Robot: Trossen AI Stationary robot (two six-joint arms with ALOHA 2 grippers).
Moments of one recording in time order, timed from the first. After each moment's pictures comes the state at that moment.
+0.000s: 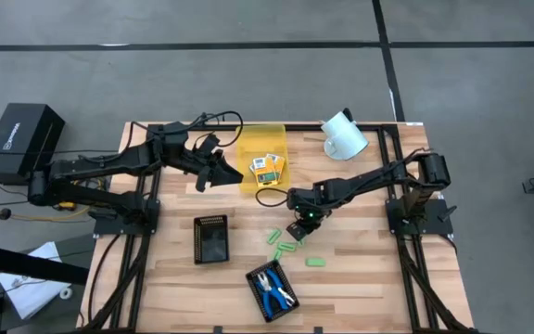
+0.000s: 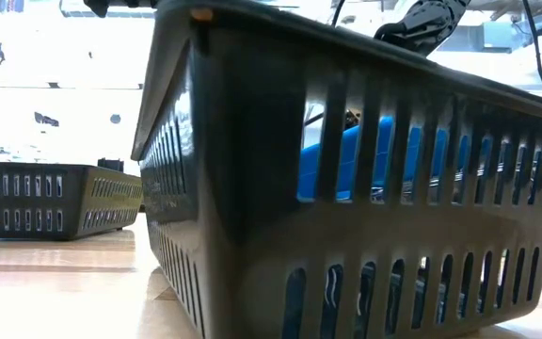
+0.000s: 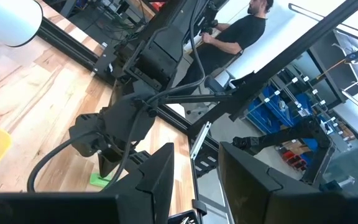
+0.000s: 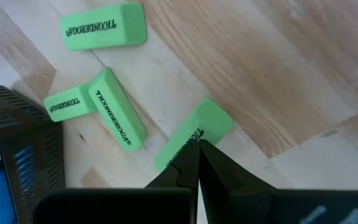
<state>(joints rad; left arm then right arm) 0.29 1.06 0.86 0.01 0.53 -0.66 0.02 1.78 0.98 -0.43 -0.34 0.88</state>
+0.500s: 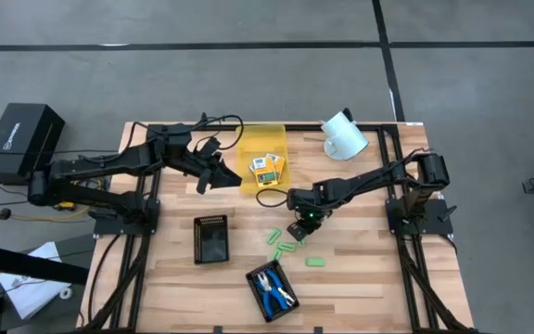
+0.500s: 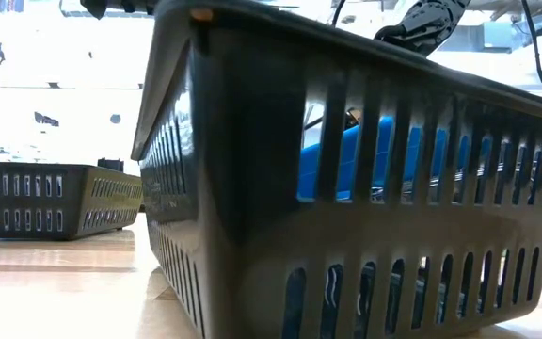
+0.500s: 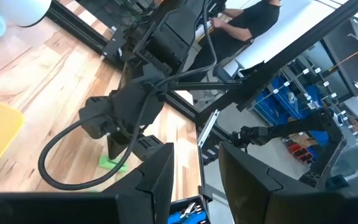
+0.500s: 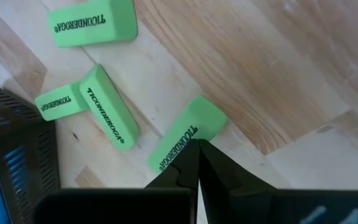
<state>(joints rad) 0.29 1.06 0.86 -0.06 0.53 -0.63 0.02 1.79 0.98 -0.44 -0.34 0.88</state>
